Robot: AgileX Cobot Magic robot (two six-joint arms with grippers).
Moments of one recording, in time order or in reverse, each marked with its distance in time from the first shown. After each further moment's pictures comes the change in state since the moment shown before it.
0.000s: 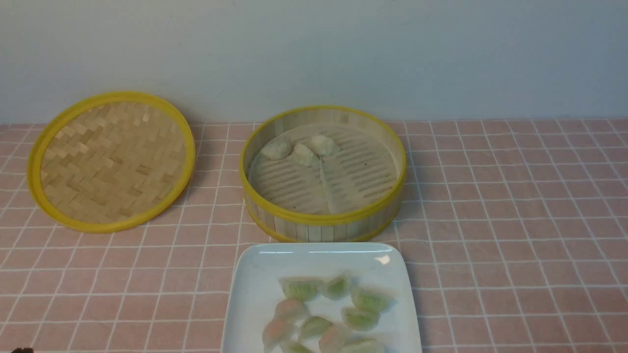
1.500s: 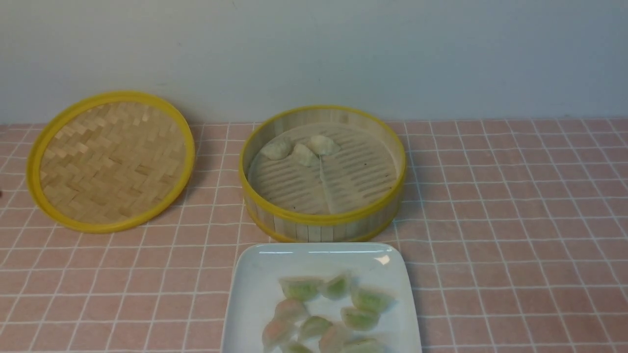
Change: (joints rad) right arm 0.000 0.000 0.008 0.558 -0.382 0.174; left arm 0.000 0.595 -0.831 -0.355 0.373 0.000
